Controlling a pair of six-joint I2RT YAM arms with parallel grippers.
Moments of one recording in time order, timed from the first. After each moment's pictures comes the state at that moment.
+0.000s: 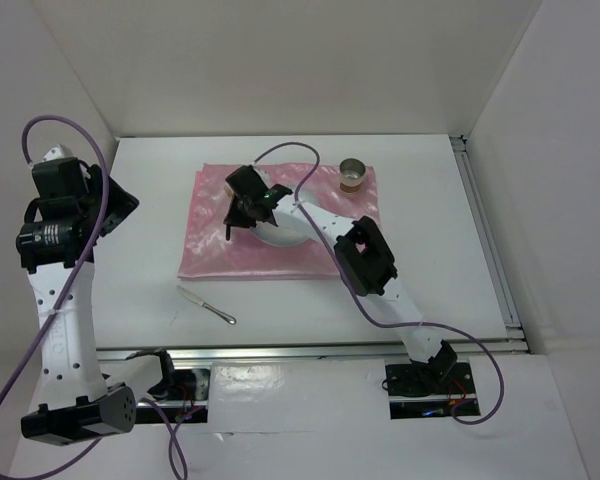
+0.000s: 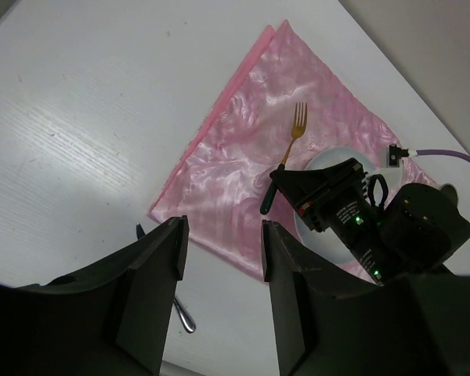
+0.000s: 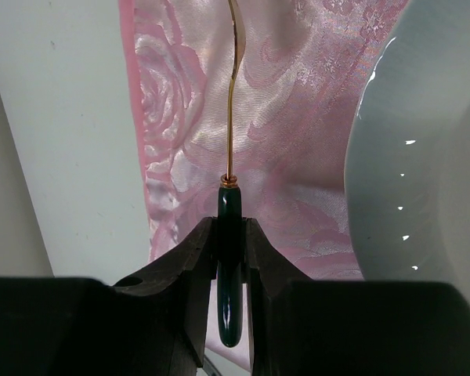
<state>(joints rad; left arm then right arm) 0.23 1.06 1.47 -1.02 -0.02 -0.58 0.83 2.47 2.18 -0.49 0.06 0.98</state>
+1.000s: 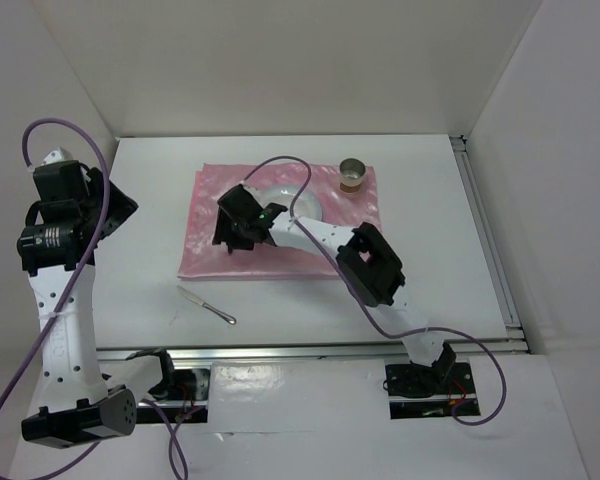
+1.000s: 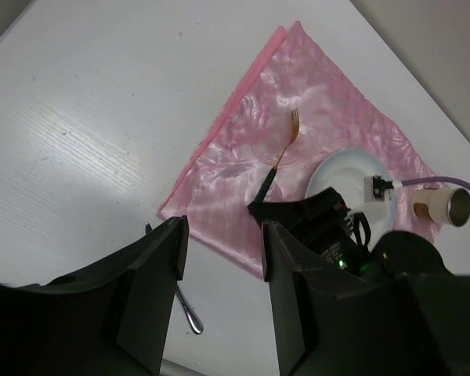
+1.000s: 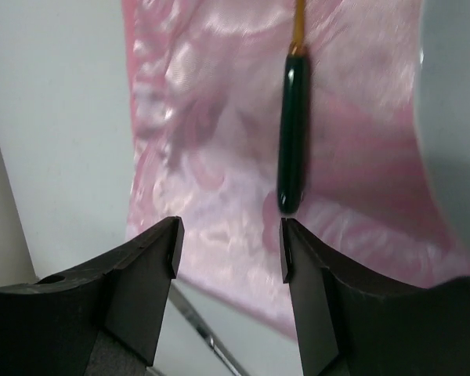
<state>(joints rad) 0.23 1.04 1.45 -1.02 -0.04 -0.57 0.90 2.37 1.98 -0.41 0.05 0.98</state>
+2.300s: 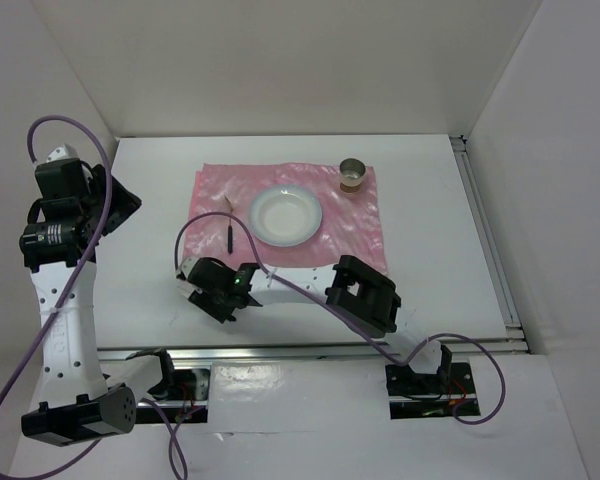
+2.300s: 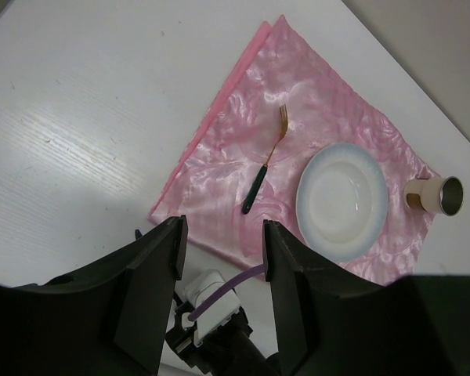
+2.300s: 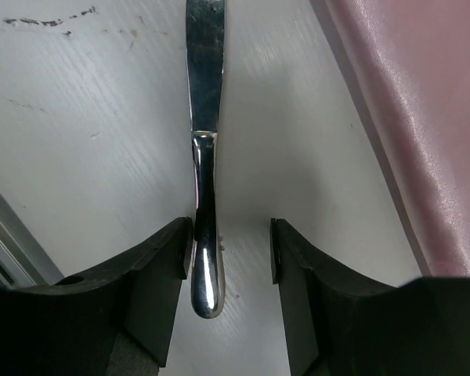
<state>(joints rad) 0.23 1.06 1.44 -0.98 0.00 -0.56 1.23 2.24 1.71 -0.40 0.09 0.12</state>
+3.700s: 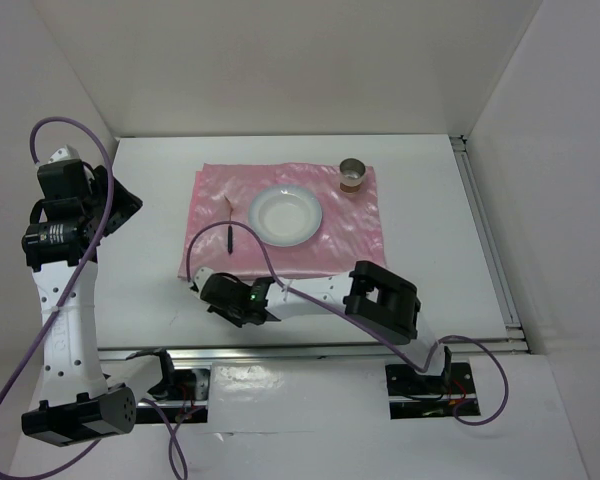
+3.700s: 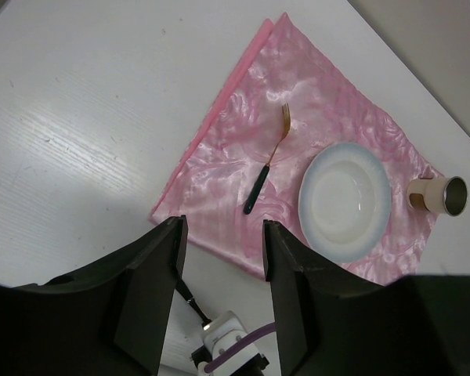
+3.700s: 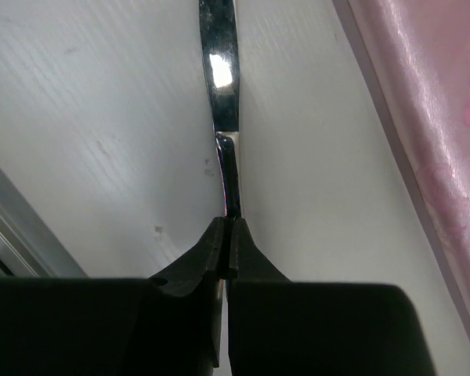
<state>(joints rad) 0.23 1.06 1.42 -0.96 0.00 -0.56 1.28 2.10 1.49 -0.31 0.23 0.12</state>
